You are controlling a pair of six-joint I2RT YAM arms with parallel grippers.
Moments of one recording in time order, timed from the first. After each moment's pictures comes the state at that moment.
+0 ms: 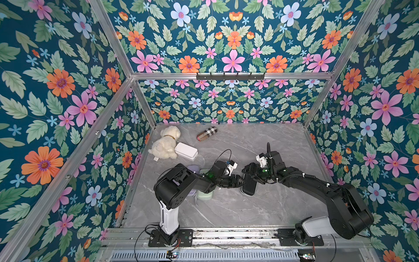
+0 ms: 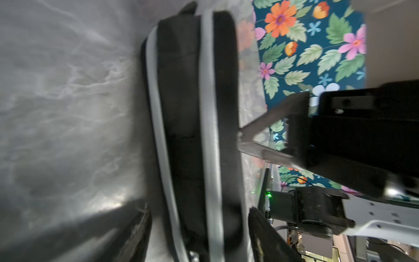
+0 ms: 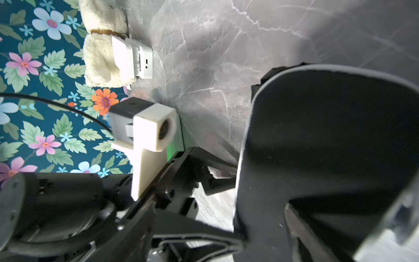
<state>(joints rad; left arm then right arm) -0.77 1.90 0.75 0.55 0.65 -0.80 0.42 1.43 0.72 -0.12 -0.54 0.87</state>
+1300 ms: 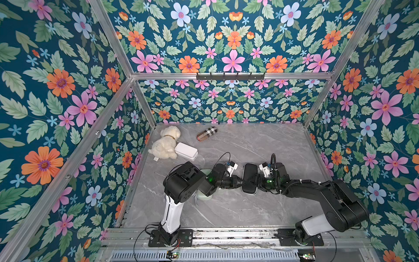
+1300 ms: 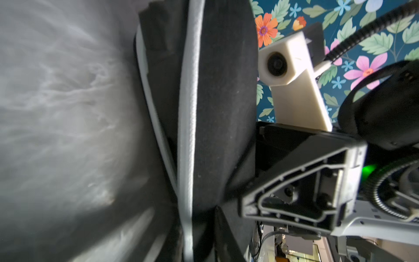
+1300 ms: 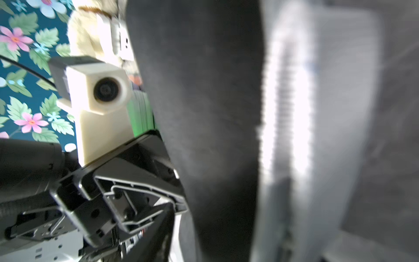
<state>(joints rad) -0.78 2.02 0.71 0.87 0.68 -0.94 0.36 1.51 0.42 0.32 -0.64 0.80</state>
